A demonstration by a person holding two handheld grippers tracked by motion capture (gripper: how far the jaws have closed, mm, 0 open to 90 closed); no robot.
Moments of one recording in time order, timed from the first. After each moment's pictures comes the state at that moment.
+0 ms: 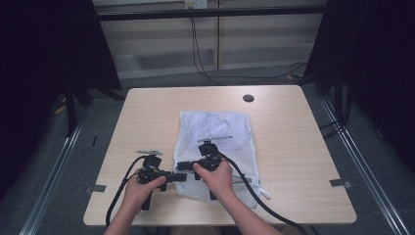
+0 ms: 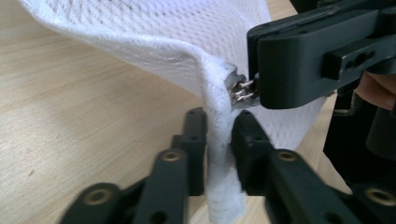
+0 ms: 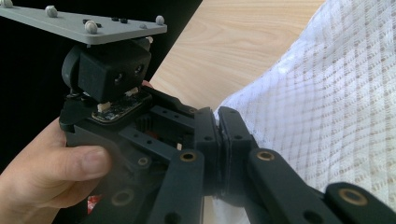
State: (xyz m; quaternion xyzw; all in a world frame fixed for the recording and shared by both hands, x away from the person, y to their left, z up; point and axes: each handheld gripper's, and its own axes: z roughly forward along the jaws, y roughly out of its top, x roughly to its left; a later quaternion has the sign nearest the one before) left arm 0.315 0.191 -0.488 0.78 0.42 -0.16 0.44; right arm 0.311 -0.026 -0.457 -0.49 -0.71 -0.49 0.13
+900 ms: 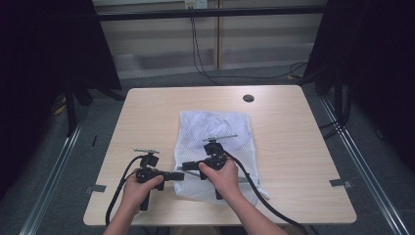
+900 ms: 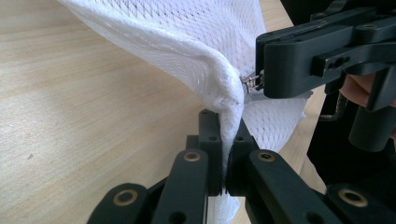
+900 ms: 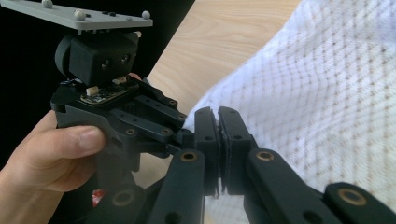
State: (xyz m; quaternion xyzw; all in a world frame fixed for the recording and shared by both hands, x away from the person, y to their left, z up) left arm 0.315 0.196 -0.482 0.76 0.44 -0.18 0.45; right arm 0.312 -0.043 -0.456 -0.49 -0.71 -0.48 0.15
